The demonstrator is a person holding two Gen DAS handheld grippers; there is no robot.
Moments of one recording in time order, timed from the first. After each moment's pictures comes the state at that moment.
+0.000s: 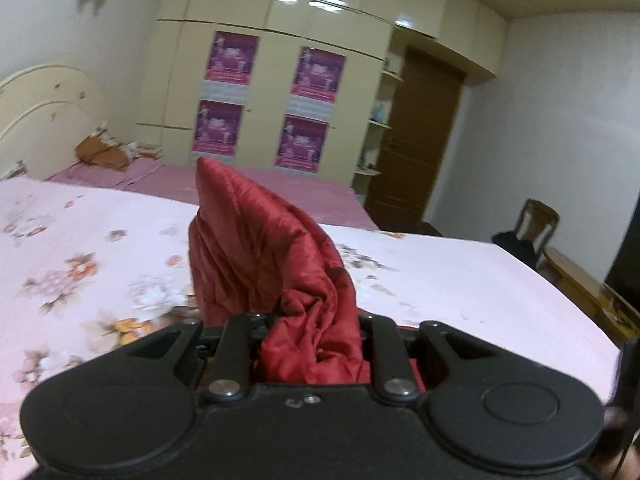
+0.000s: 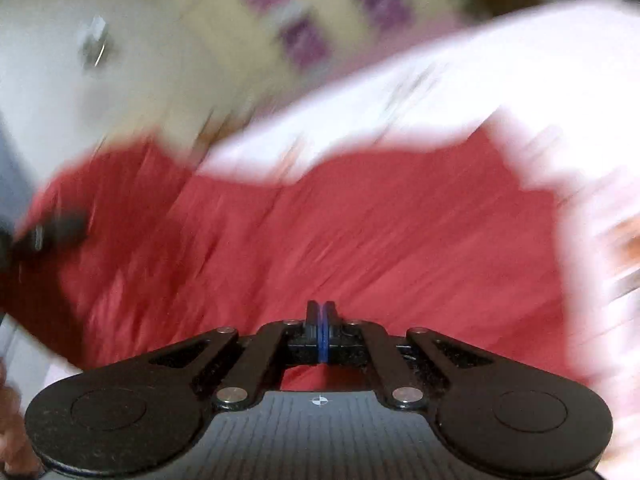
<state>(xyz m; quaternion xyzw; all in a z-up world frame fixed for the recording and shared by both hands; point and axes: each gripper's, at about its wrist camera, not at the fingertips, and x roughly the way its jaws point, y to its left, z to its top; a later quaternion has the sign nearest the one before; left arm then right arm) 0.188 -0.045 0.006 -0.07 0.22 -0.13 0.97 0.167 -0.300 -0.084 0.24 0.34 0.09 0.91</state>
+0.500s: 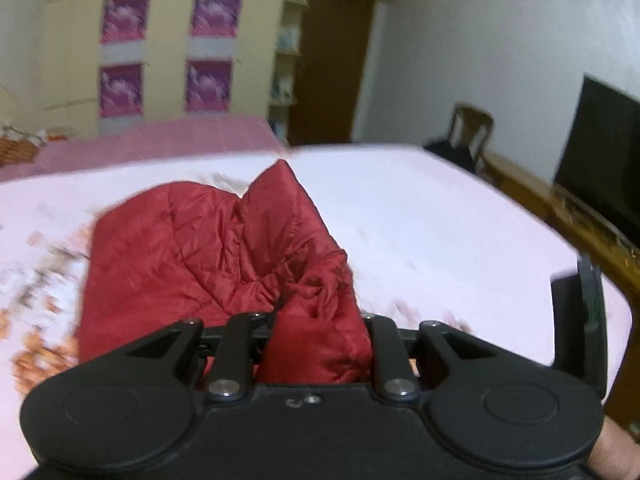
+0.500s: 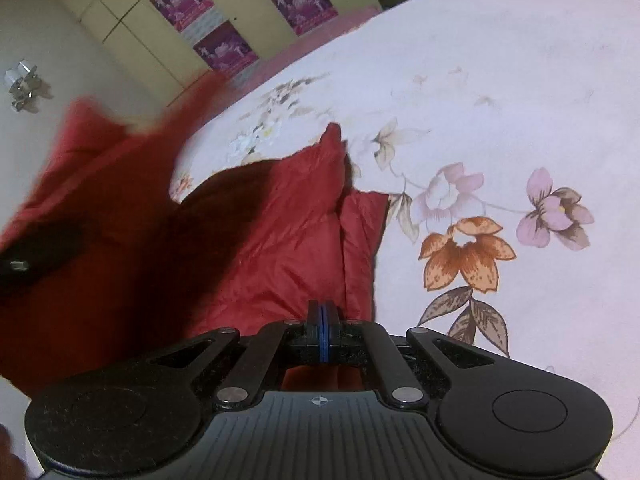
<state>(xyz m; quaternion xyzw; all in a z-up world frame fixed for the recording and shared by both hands) 0.225 -0.196 -0.054 0.02 0.31 -0.24 0.92 0.181 -0.372 -0.124 0.28 0.42 0.08 0.86</state>
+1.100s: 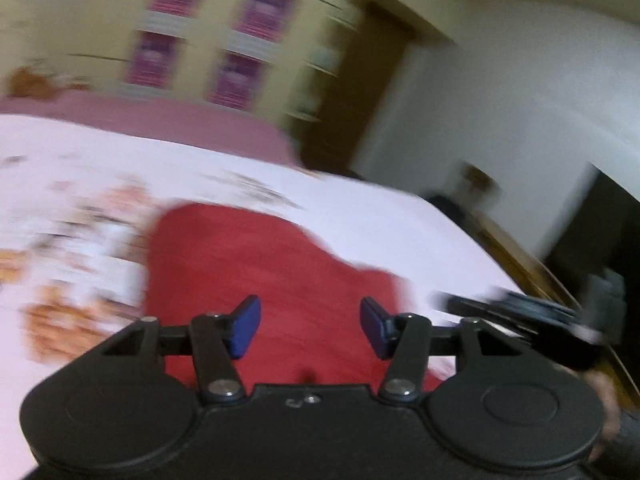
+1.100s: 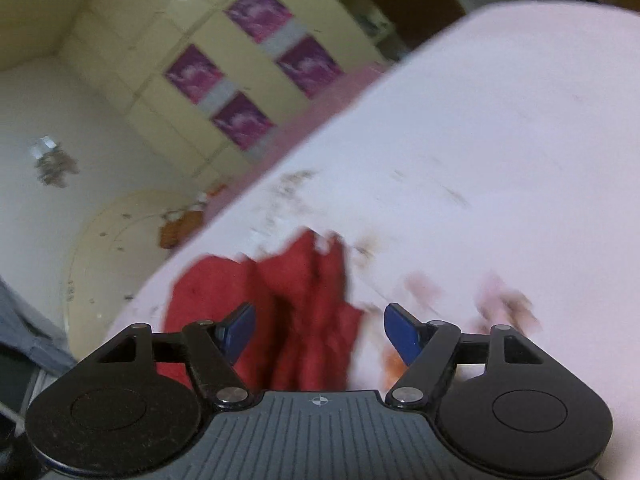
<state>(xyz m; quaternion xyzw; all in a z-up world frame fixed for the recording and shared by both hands) 0.249 -0.033 -0.055 -0.14 0.29 -0.21 0.92 0.179 -0.432 -0.069 0.33 0.30 0.09 0.89</state>
